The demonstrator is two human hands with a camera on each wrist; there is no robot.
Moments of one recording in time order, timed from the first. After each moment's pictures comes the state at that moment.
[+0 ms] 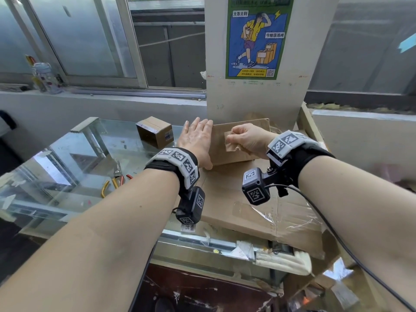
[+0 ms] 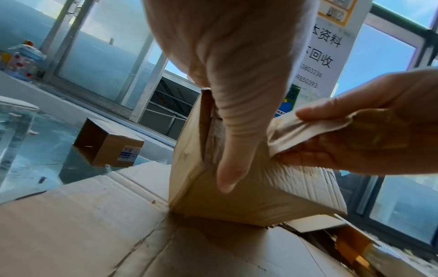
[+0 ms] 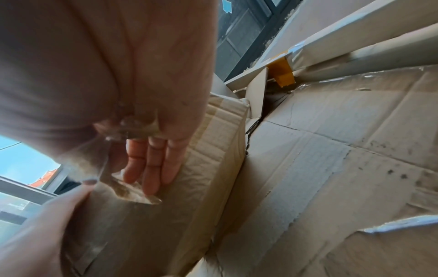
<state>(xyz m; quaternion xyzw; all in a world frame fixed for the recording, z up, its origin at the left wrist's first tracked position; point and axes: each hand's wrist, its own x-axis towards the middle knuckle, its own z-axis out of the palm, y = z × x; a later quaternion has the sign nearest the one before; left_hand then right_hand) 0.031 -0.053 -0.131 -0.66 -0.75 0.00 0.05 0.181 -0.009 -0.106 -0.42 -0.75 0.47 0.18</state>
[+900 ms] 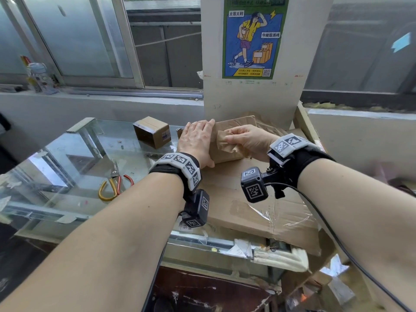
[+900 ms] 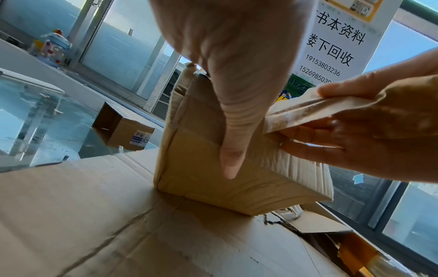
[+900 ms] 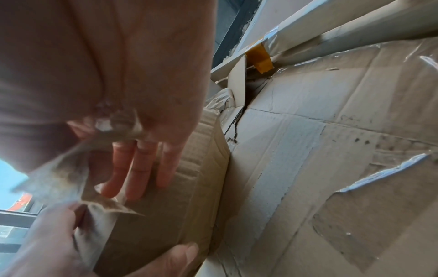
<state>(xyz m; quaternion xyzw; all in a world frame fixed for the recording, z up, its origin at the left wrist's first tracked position) 0.037 -0.052 -0.140 -0.66 -0.74 -0.08 0.05 0.193 -0.013 -0.109 -0.35 -0.69 0.60 0.20</state>
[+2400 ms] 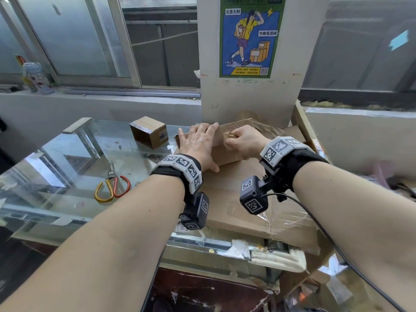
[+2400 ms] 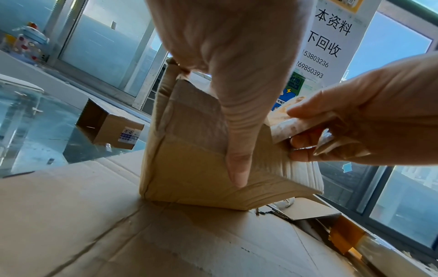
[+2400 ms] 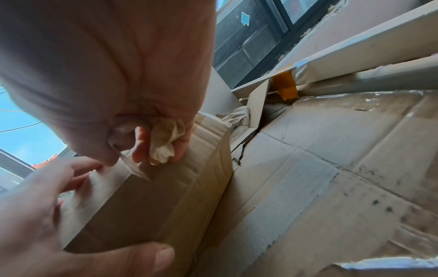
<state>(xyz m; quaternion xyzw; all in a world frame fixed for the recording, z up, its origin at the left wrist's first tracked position) 0.049 -0.048 -0.142 -0.66 -0.75 -0.06 0.01 0.186 -0.001 -0.121 -0.47 -0.79 0.35 0.19</state>
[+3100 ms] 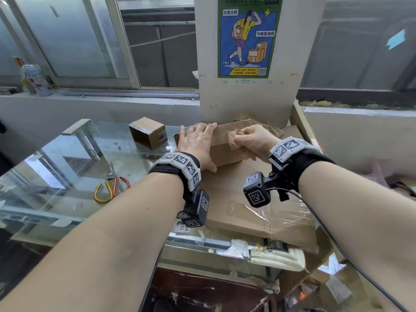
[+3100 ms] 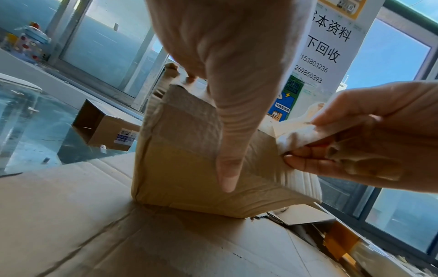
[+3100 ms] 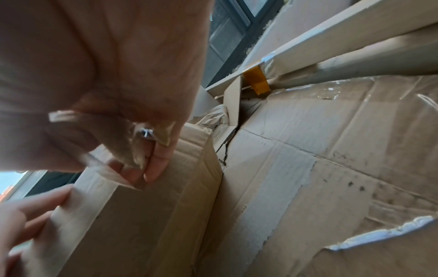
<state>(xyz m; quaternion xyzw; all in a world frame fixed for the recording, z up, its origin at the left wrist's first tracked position) 0.049 -0.047 -0.139 -0.66 -0.75 -0.05 0.03 0.207 -0.002 -0.122 -0.46 -0.69 0.50 0.26</state>
